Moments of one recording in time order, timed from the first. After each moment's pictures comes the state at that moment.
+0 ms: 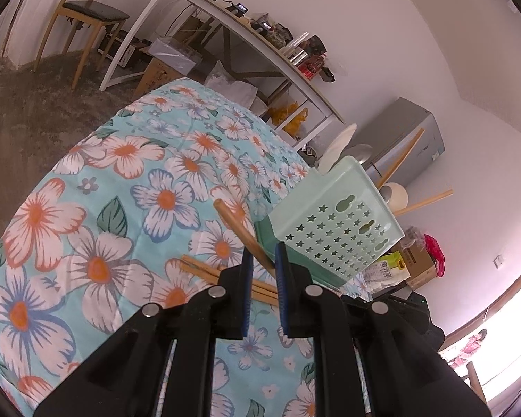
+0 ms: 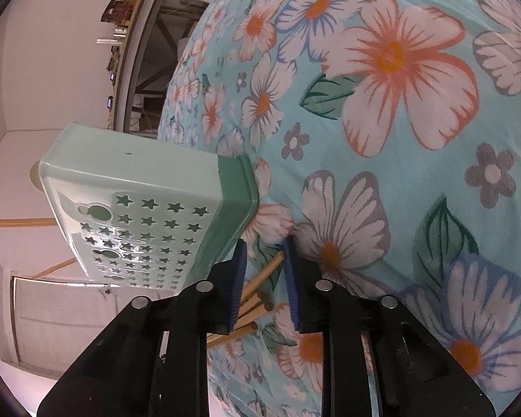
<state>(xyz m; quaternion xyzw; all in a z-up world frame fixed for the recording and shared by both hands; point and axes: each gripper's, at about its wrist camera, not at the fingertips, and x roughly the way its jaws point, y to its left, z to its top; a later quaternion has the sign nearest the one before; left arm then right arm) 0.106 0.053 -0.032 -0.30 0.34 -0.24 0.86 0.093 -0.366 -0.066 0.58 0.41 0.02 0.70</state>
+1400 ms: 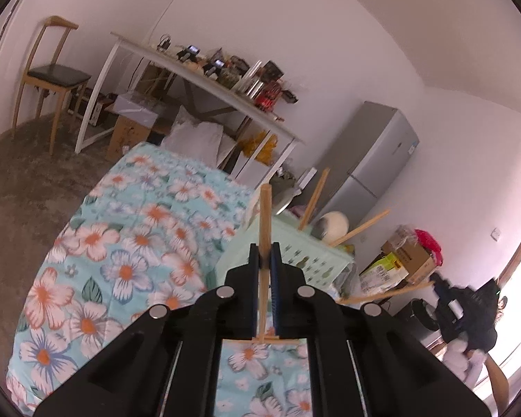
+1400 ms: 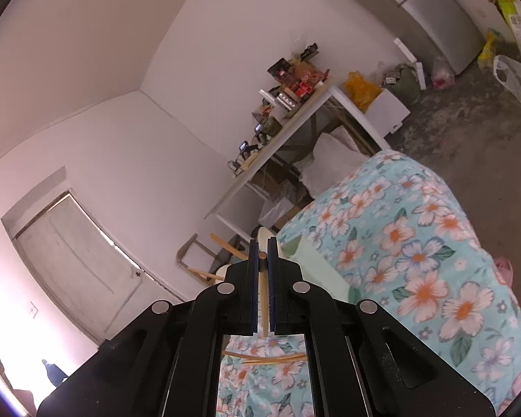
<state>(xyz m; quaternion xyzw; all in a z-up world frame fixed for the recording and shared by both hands) 0.079 0.037 0.066 -0.24 0.25 -0.27 0.90 -0.017 -0.425 0.110 0.42 0.15 0.11 0.89</state>
